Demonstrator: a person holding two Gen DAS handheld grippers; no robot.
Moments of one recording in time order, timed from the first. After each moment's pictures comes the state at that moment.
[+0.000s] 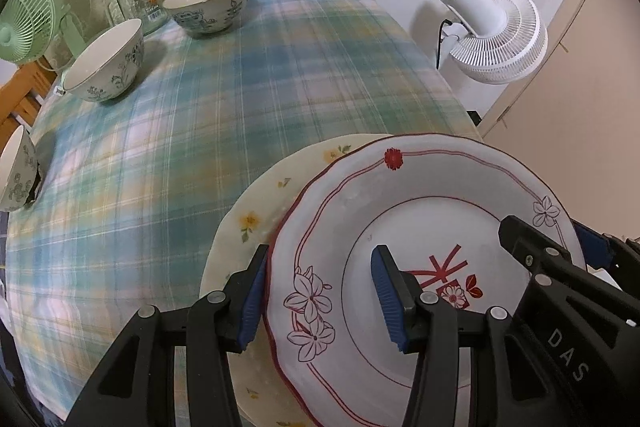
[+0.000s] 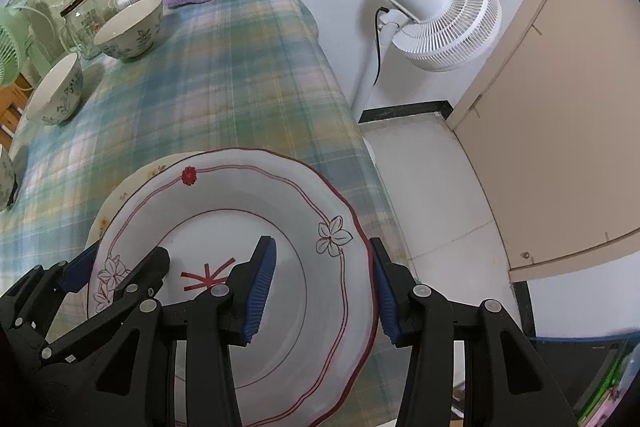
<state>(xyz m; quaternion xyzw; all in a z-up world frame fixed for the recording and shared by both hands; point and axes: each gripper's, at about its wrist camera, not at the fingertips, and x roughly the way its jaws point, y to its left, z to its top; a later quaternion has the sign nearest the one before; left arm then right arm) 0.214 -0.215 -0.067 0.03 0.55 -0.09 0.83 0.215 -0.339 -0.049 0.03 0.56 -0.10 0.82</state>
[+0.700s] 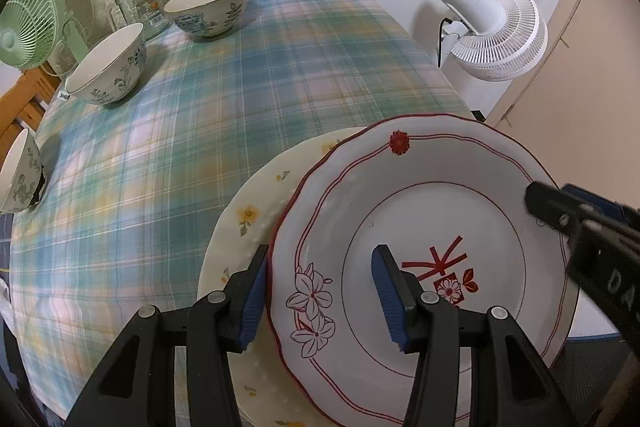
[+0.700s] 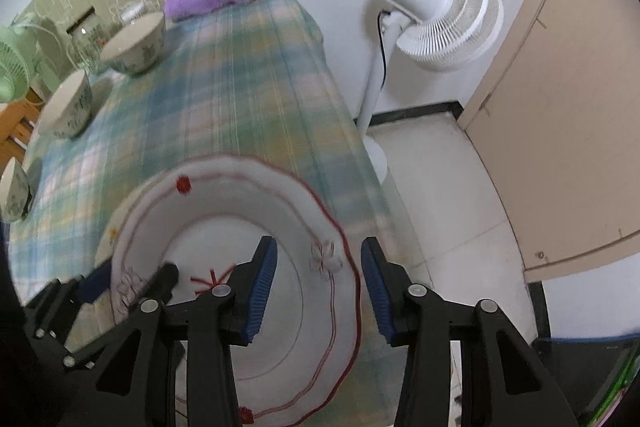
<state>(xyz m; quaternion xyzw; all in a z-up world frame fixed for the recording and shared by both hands) 0.209 -0.218 -0.071 0.04 0.54 -0.09 0.84 0.216 -0.353 -0.039 0.05 0.54 -0.08 0.84</state>
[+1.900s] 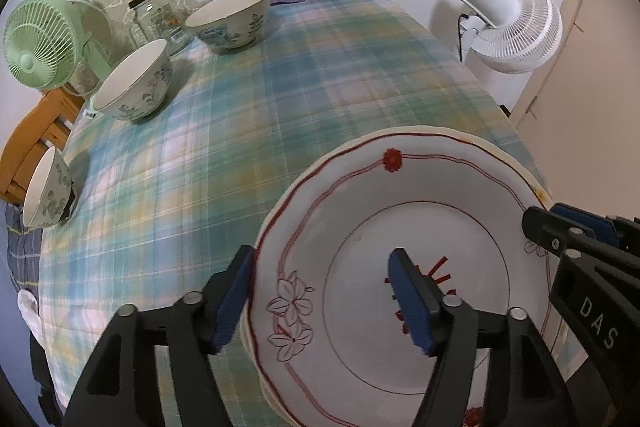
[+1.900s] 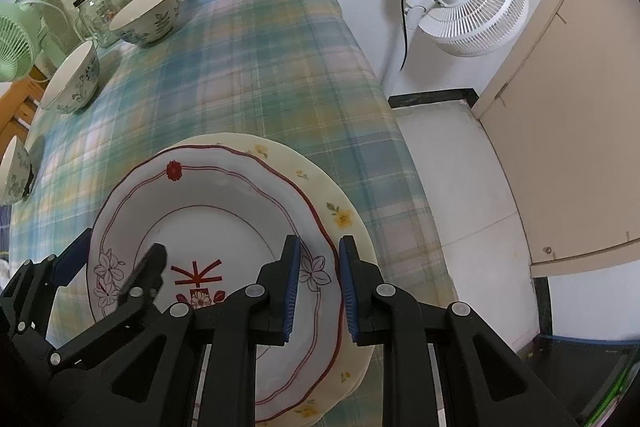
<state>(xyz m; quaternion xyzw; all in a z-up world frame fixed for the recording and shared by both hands) 0.207 -0.211 -0.073 0.10 0.52 -0.06 0.85 0.220 -0.331 -0.063 0.06 0.57 -0.06 0.82</state>
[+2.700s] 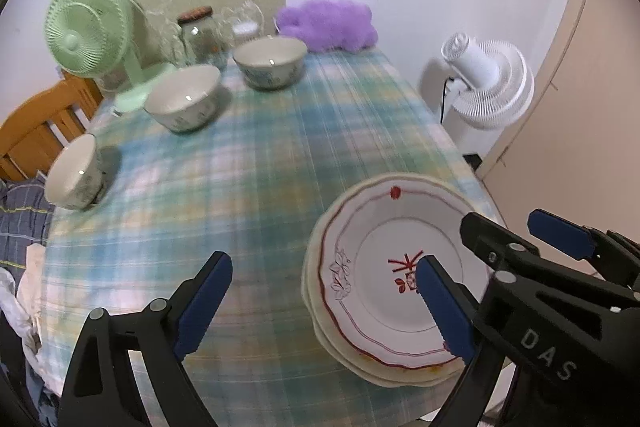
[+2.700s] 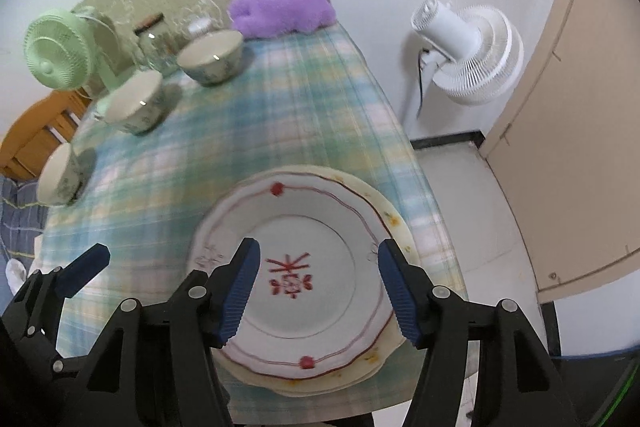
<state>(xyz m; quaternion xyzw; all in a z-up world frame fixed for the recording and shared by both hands) 0.158 -0.150 0.010 0.01 0.47 -0.08 0.88 0.173 -0.272 0.019 0.05 0.49 -0.03 0.87</state>
